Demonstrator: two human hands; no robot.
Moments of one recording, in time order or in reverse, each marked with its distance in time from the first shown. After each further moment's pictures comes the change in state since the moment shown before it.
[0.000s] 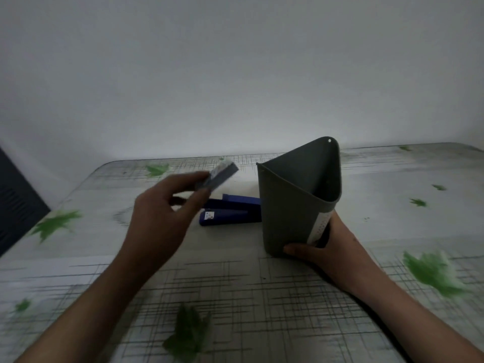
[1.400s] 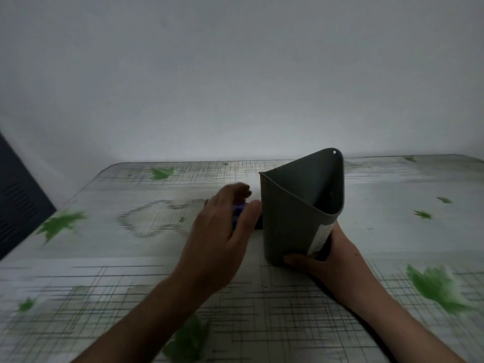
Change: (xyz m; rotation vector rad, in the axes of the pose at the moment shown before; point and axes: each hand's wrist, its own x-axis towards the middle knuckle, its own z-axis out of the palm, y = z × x) left_hand -0.018 0.023 0.055 -0.025 -0.145 0.013; right_hand -0.004 -0.008 0.004 -0.058 0.034 -0.059
